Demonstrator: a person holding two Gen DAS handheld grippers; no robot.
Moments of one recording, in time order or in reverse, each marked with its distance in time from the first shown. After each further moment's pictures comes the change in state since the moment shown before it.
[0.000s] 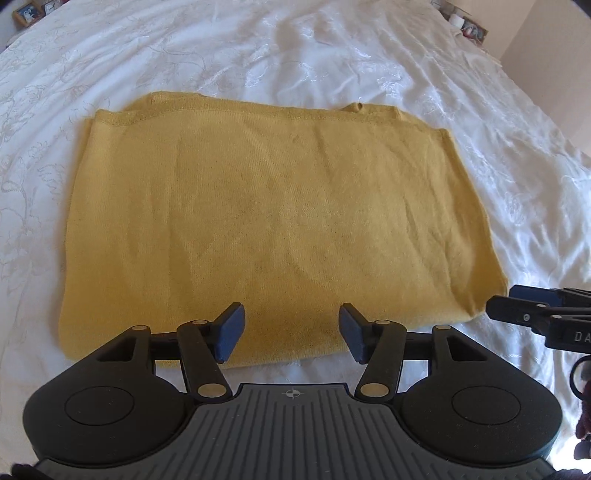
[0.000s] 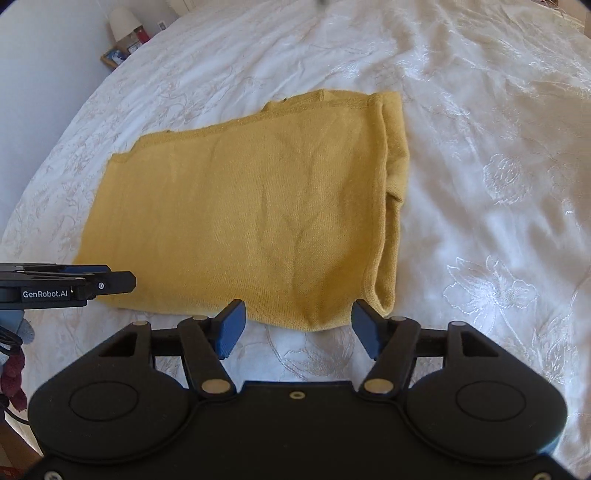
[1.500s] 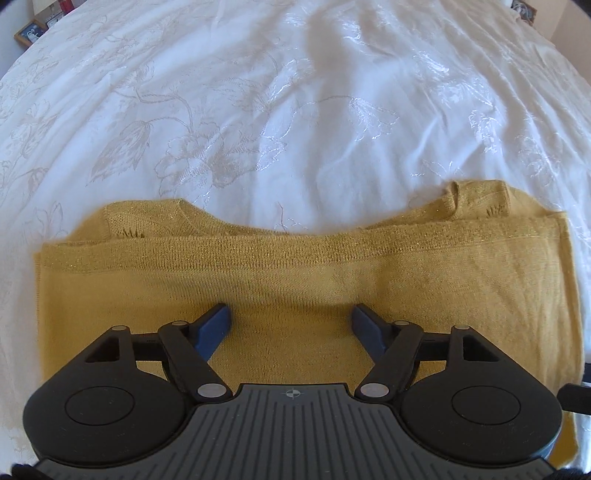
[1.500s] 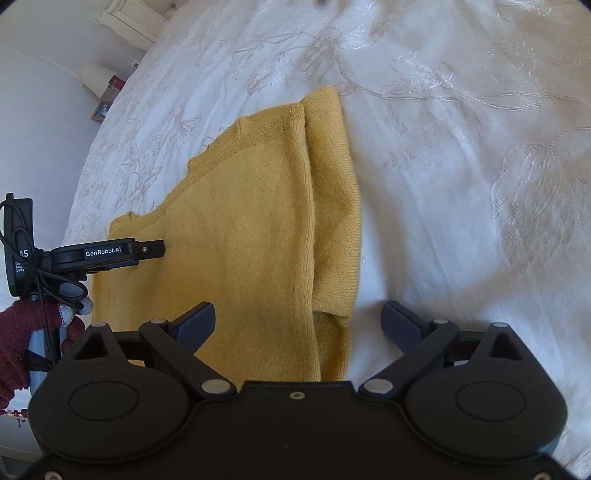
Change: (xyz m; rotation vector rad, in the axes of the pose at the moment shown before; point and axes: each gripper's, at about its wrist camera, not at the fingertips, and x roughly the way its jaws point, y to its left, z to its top) left arm 0.087 0.005 0.129 0.014 0.055 0.191; right arm 0.082 -0.098 0.062 0.241 0.091 0.247
